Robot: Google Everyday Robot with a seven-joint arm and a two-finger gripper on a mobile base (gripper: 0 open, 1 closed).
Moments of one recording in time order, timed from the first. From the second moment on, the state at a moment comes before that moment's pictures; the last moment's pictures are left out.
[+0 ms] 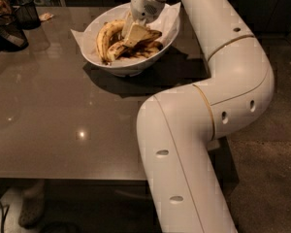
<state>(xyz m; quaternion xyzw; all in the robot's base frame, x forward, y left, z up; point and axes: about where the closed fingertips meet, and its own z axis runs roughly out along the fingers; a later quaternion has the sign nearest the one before) 0.725 0.027 0.912 -0.73 0.64 0.13 0.21</state>
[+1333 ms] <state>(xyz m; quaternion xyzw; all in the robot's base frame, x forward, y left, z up) 0.725 0.038 0.982 -0.74 0.61 0.08 0.28</state>
